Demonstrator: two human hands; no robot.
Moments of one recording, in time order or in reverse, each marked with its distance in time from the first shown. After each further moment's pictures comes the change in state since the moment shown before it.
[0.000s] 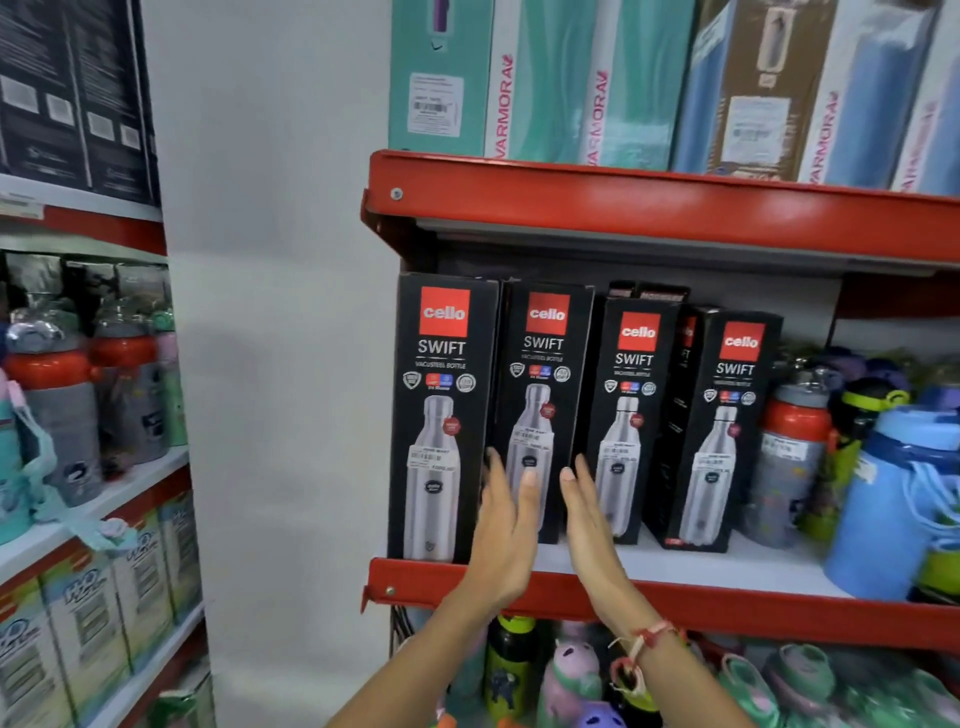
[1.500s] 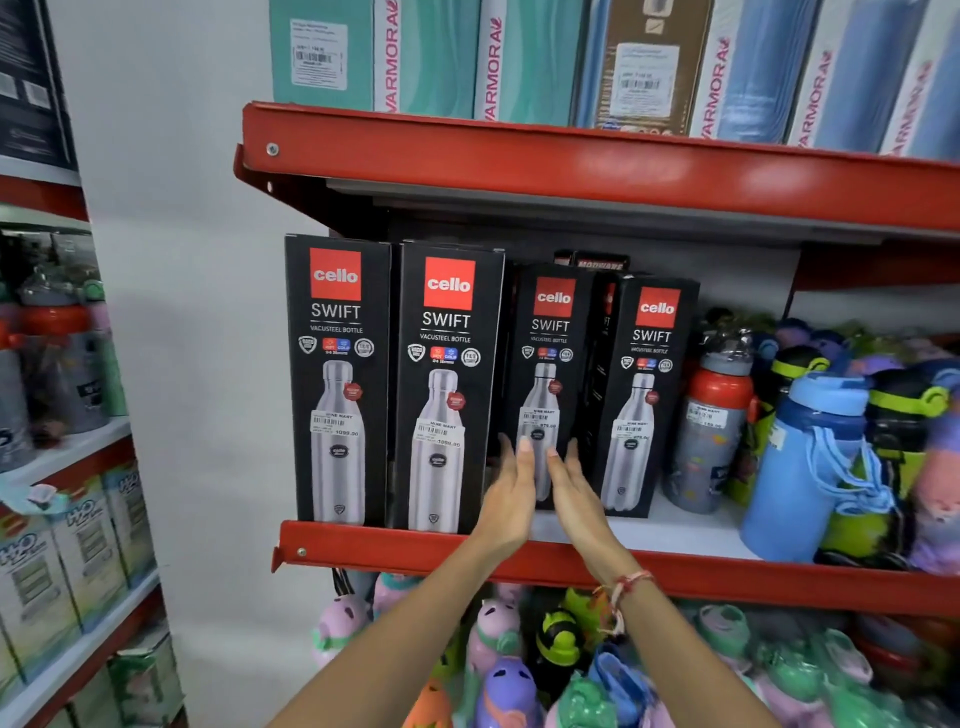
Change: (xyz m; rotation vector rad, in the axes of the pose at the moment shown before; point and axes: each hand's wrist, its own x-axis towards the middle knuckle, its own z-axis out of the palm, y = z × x) left_hand 0.023 0.026 0.109 -0.018 -0.088 -0.223; right_hand 0.023 0.021 -0.102 -0.203 -0.012 0.152
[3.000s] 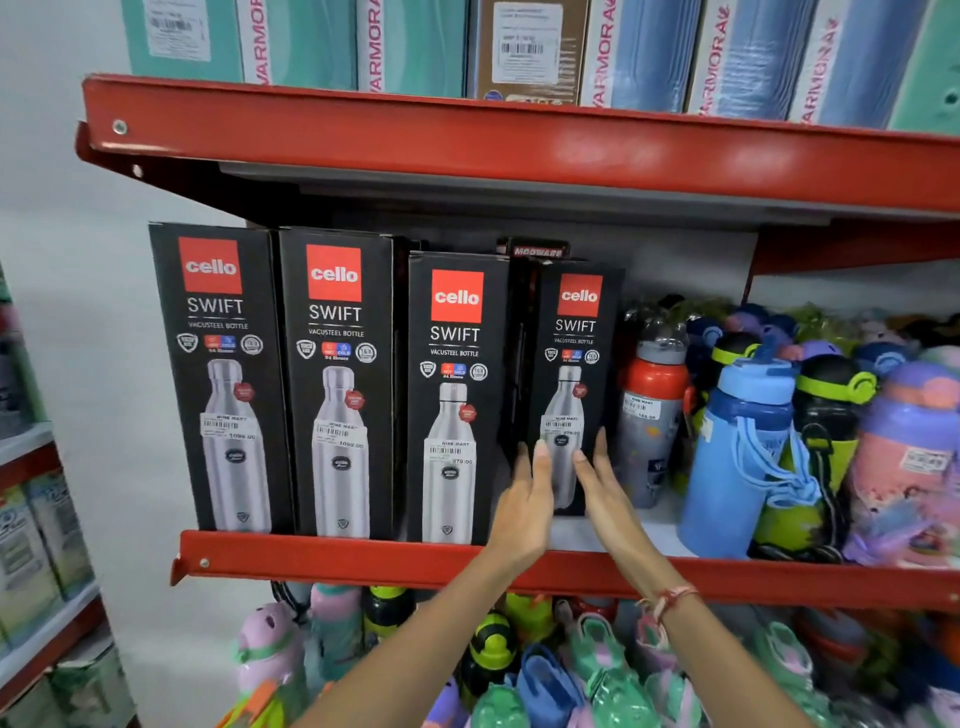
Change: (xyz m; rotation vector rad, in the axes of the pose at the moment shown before) left_hand 0.009 0.024 0.102 -0.016 -0.004 -0.005; right_hand 0.025 0.048 -0.112 0.041 0.027 -0.098
